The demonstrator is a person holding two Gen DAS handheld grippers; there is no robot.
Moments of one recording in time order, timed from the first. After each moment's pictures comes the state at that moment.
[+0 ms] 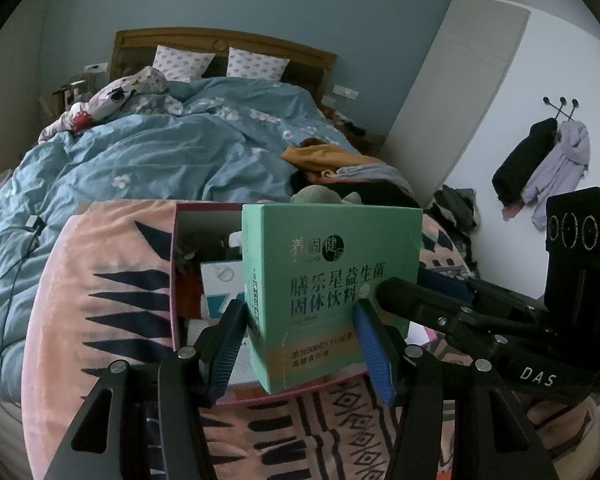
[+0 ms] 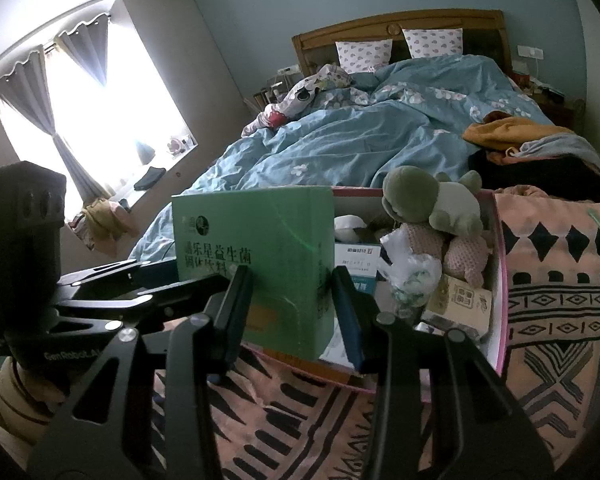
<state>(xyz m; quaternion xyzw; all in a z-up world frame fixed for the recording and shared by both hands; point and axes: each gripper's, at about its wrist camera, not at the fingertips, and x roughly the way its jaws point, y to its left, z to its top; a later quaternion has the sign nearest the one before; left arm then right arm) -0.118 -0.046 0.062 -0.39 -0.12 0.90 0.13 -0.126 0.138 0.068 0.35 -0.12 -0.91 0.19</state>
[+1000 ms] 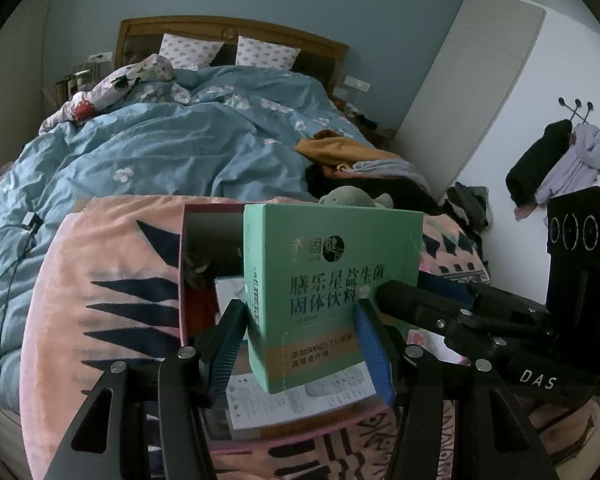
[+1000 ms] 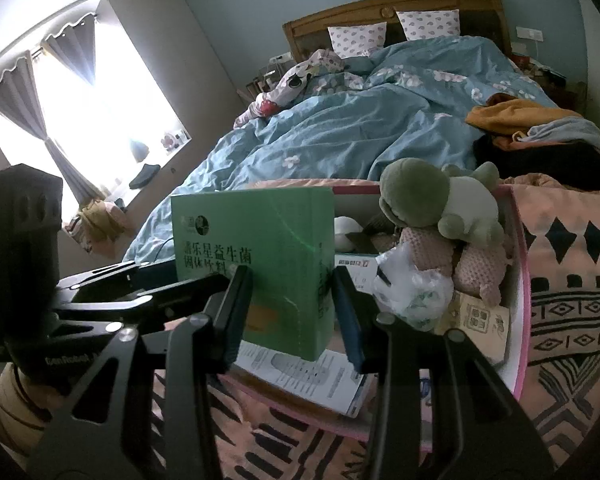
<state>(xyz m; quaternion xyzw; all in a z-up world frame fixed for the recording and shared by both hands) -0.162 -0.061 0.037 -0.41 -0.12 0.90 0.12 -0.176 0.139 0.042 0.38 -0.13 -0.90 0.18</state>
